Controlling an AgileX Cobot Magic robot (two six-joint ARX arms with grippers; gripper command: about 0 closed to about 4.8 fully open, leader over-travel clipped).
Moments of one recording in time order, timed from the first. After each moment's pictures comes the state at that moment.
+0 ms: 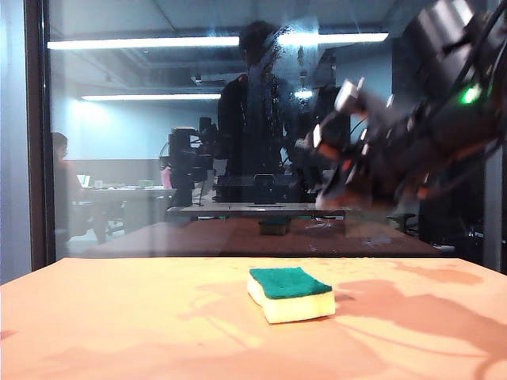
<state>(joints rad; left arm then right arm) 0.01 0.00 0.01 0.10 0.54 -0.04 0.47 1.58 0.62 0.58 -0.15 0.27</state>
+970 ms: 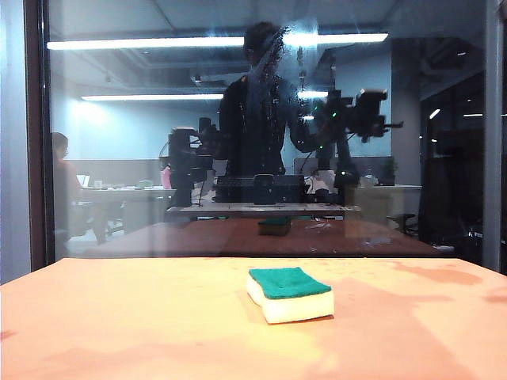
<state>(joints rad) 0.01 0.00 0.01 0.10 0.54 -0.04 -0.08 0.95 0.61 0.23 -0.16 0.02</state>
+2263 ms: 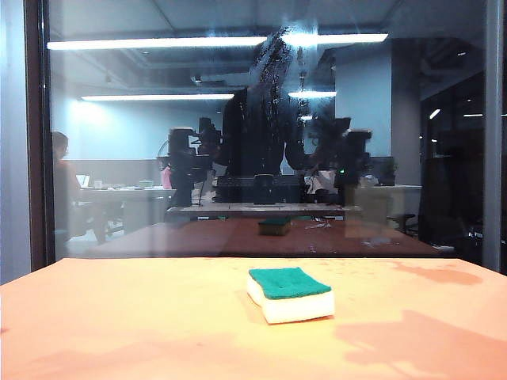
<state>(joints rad) 0.01 0.00 0.01 0.10 0.47 -0.04 -0.01 0.65 0.04 0.59 -0.15 0.06</state>
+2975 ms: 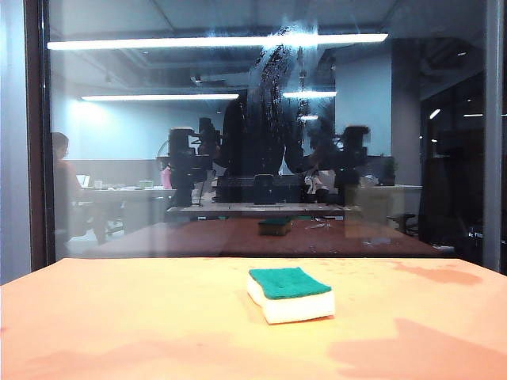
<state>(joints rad) 0.01 0.00 0.01 0.10 0.44 -0.04 -0.01 0.20 0.01 0.26 -0.15 0.07</state>
